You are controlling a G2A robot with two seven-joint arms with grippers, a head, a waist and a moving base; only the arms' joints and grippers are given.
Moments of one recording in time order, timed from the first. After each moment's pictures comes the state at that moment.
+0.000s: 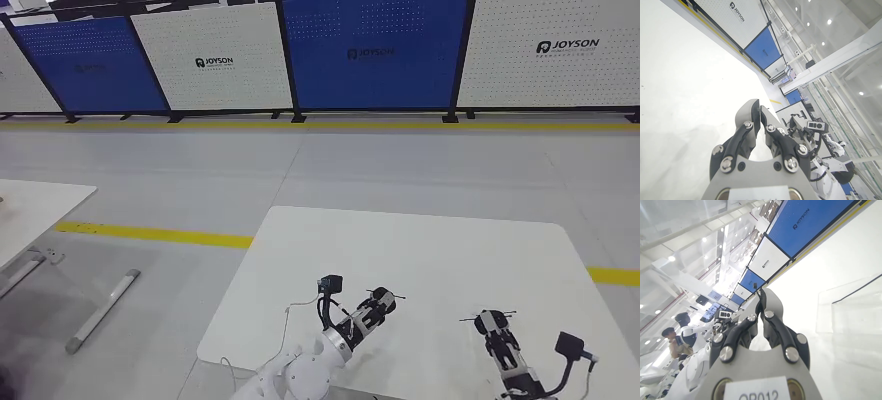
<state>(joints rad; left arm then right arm) 1.47 -1.27 -0.95 -1.62 0.27 -0.11 0.01 -1.80 -0.98 1.27 -1.83 -0.18 -0.26 -0.17</state>
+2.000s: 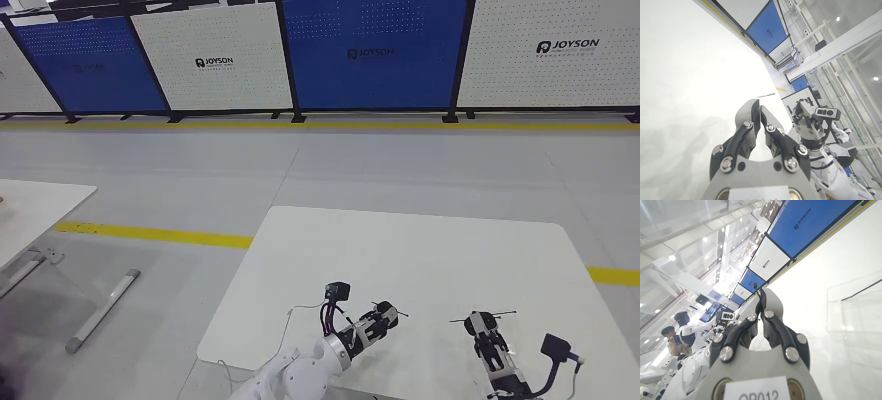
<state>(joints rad) 1.49 -1.25 -0.96 -1.64 0.31 -0.09 -0.12 -1.80 -1.00 1.21 -1.84 -0.27 -0.22 -0.24</state>
